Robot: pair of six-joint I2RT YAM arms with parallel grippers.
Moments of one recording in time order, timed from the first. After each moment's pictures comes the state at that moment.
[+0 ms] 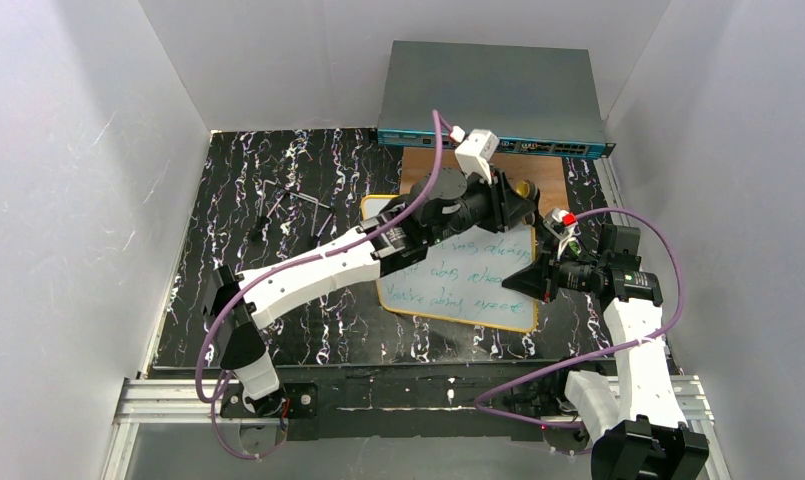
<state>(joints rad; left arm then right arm) -1.09 1.68 1.59 -0.01 -0.07 -0.62 -0.12 0.84 0.72 -0.80 -1.25 -0.42</state>
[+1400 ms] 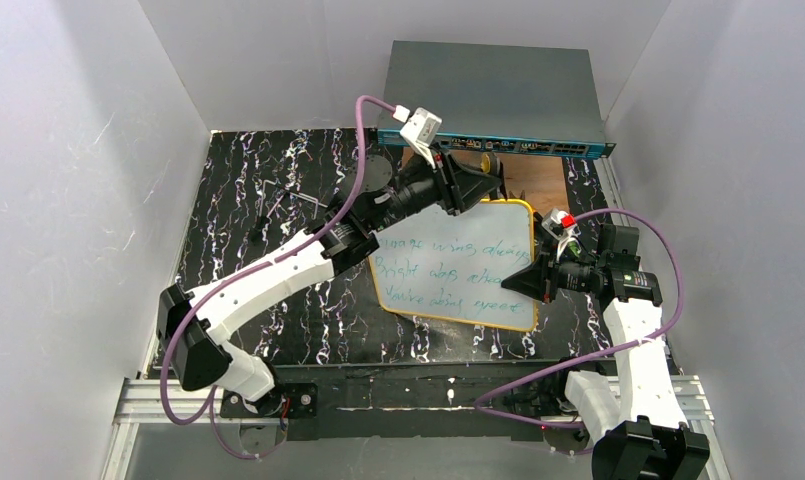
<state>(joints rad) -0.94 1.47 1.40 0.22 0.17 -0.53 -0.12 0.84 0.72 -0.80 -1.25 -0.46</state>
